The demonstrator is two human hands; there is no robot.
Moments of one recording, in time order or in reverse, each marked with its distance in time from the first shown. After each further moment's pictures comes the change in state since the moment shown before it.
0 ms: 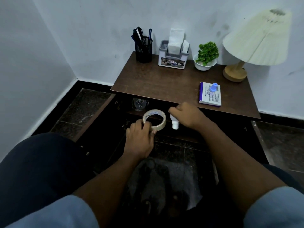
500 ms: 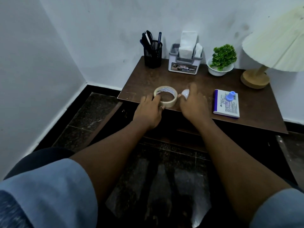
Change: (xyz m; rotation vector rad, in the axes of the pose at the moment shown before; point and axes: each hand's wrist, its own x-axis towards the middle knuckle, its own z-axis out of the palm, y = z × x) left_hand 0.139 -0.004 -0.036 -0.064 -0.078 0.057; right_hand 0.077 -0.015 0.007 -0.108 0.452 0.084
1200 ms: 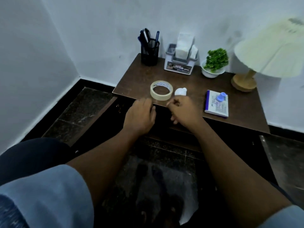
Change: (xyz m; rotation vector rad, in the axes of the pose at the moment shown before) left_hand -0.040 0.007 0.002 0.022 0.240 0.030; right_hand -0.035 -0.010 -0.018 0.437 -0.340 0.020
